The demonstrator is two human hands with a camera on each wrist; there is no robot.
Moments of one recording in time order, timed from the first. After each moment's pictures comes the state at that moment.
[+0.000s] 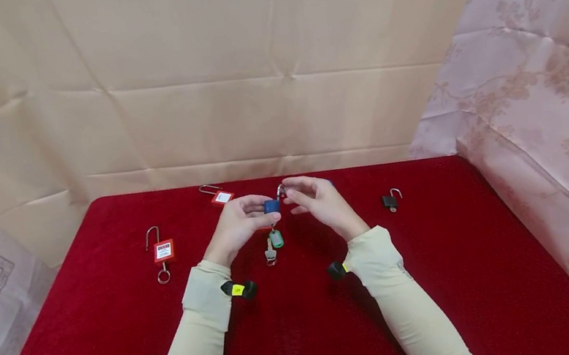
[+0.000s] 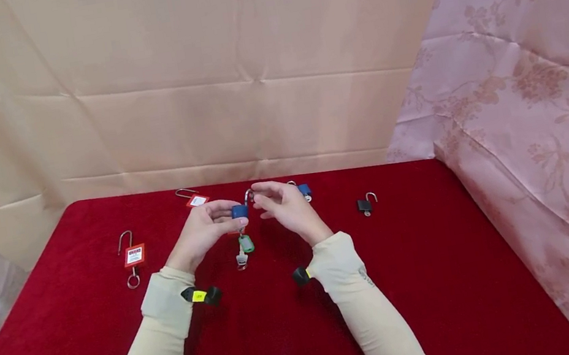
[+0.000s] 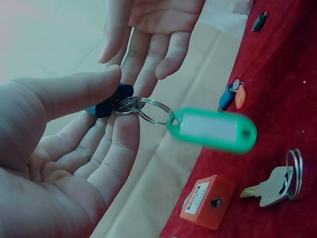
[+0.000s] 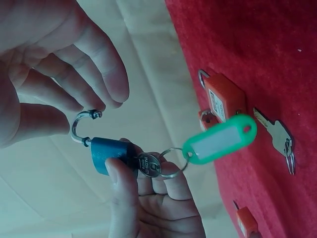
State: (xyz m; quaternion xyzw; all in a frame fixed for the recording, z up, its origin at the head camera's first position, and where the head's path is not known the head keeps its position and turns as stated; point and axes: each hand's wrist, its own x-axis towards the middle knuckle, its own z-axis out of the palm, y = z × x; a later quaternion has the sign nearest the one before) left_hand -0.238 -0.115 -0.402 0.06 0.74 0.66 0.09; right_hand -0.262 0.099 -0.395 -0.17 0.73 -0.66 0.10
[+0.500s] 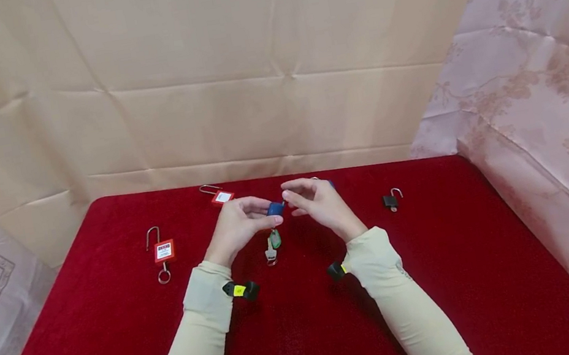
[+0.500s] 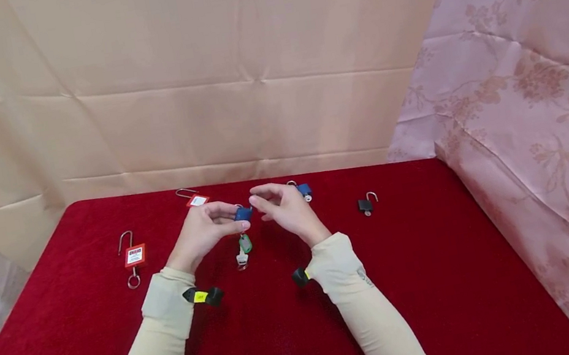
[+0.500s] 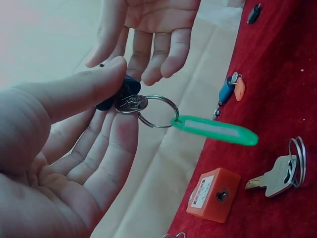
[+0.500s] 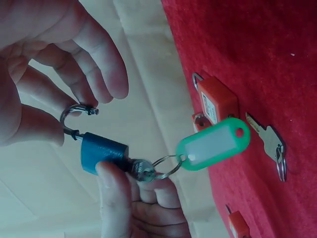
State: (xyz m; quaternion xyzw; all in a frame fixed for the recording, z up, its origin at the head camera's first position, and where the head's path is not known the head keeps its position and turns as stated) left_hand -0.234 -0.114 -0.401 0.06 0.78 0.62 0.05; right_hand -0.261 0.098 -0.398 -0.17 0.74 -0.64 0.08
